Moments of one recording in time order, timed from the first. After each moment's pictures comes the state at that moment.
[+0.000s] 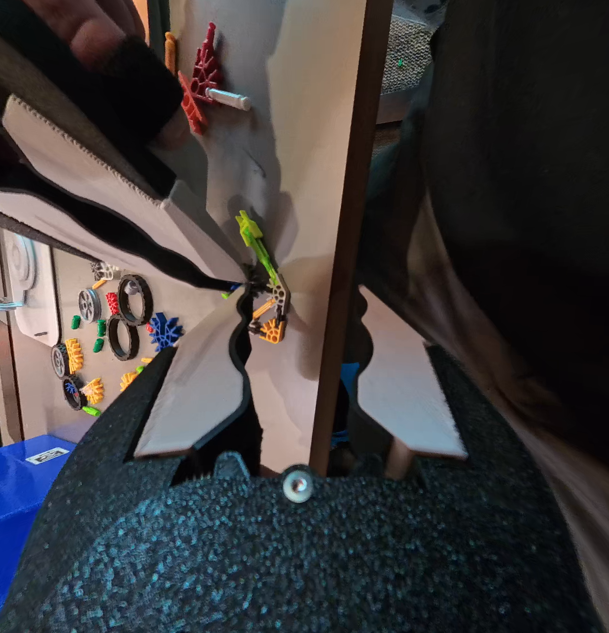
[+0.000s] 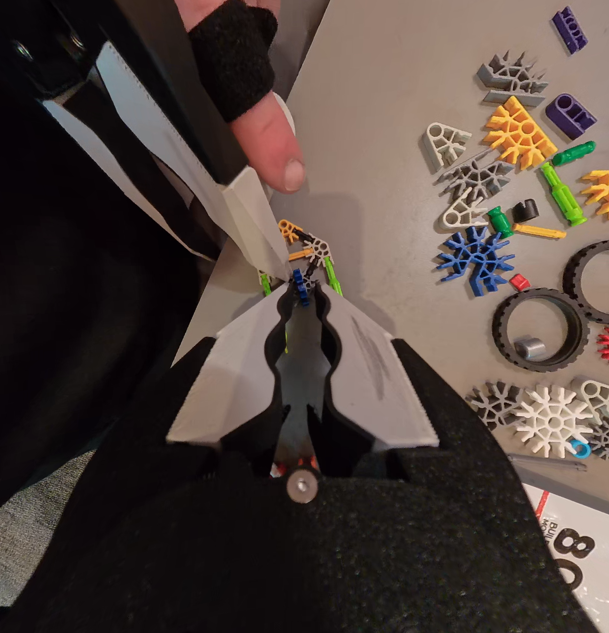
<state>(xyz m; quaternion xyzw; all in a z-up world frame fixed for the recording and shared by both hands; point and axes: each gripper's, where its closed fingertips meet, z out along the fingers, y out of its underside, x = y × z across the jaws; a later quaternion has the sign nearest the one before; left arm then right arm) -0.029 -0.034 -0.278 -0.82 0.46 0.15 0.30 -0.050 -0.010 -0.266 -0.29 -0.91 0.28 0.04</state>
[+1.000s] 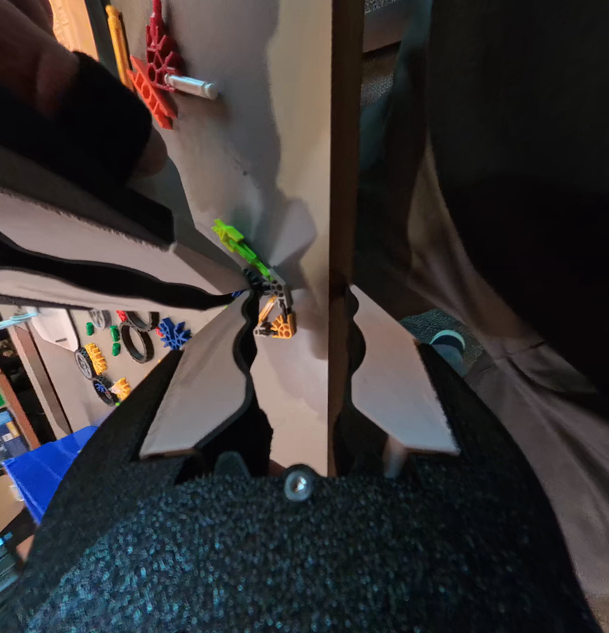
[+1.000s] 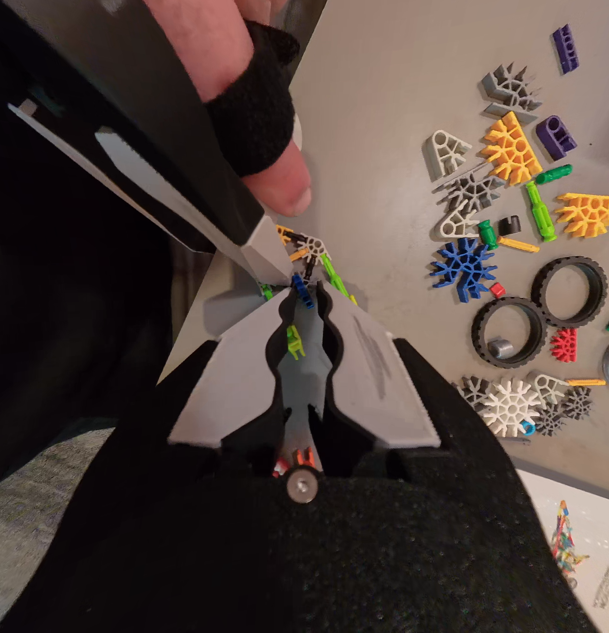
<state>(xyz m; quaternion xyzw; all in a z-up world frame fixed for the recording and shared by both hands) -0.030 -0.034 -0.282 -0.82 0.50 0.18 0.22 -0.050 -0.011 -0.267 -0.26 -0.94 0.21 0.10</state>
